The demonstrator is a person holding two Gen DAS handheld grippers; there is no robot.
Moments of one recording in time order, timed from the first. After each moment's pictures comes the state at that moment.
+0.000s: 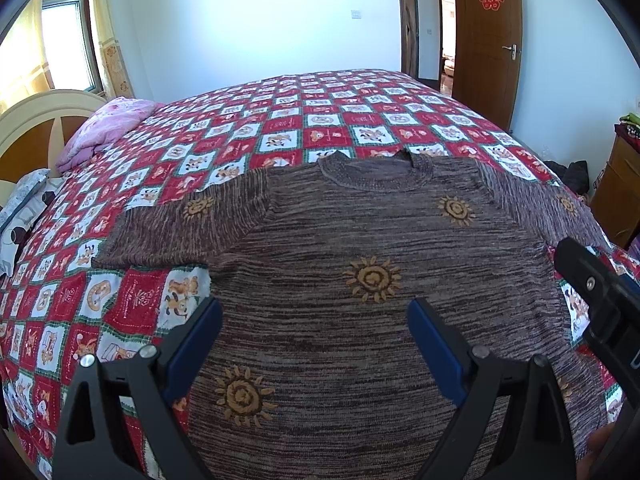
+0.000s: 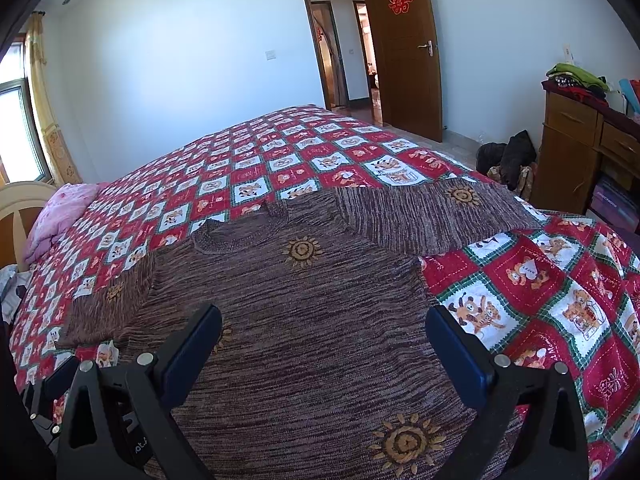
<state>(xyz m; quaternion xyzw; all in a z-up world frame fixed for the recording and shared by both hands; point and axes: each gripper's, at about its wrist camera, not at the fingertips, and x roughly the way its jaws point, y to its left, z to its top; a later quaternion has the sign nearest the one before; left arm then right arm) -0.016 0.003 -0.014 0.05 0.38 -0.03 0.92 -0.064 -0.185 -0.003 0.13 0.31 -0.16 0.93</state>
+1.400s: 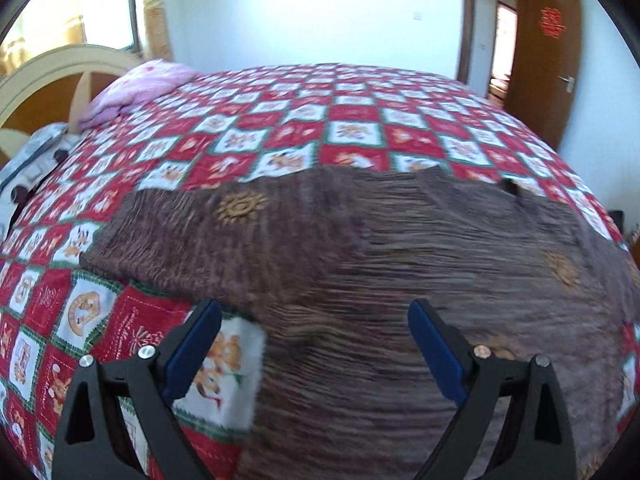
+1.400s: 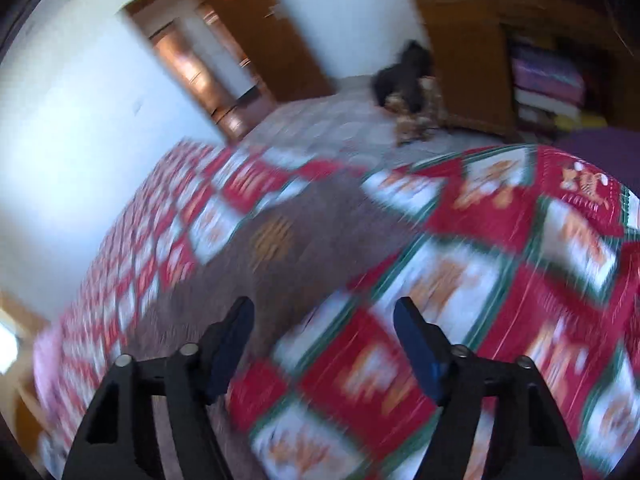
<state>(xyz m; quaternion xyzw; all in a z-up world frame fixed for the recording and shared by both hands) 0.087 0.076 -0.061 -0.01 0.40 0.05 0.92 -0.059 -0.482 -0.044 0.38 0.30 -0.29 0.83</state>
